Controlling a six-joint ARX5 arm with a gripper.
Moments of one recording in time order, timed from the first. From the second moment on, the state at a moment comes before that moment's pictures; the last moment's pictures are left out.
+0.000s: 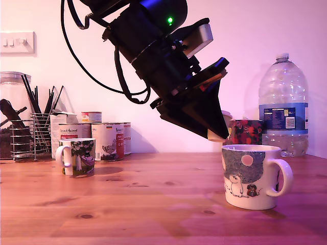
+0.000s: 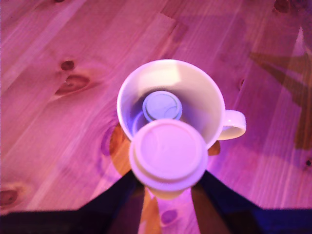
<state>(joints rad) -0.83 1.82 1.28 -0.31 0.28 0.10</state>
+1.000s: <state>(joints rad) -0.88 1.81 1.28 -0.18 0.28 0.10</state>
